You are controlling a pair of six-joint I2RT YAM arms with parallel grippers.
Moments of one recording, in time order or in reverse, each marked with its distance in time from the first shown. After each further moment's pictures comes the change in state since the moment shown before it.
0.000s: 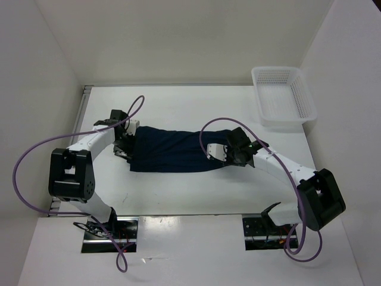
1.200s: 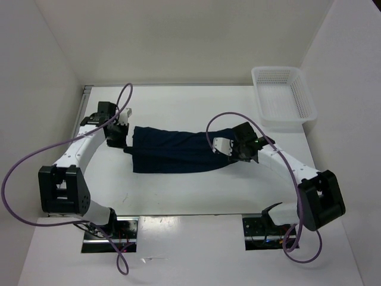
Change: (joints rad) left arm 0.039 -0.130 0.077 -0.053 0.040 0.000; right arm -0.085 0.000 0.019 -0.016 -0.006 -0.039
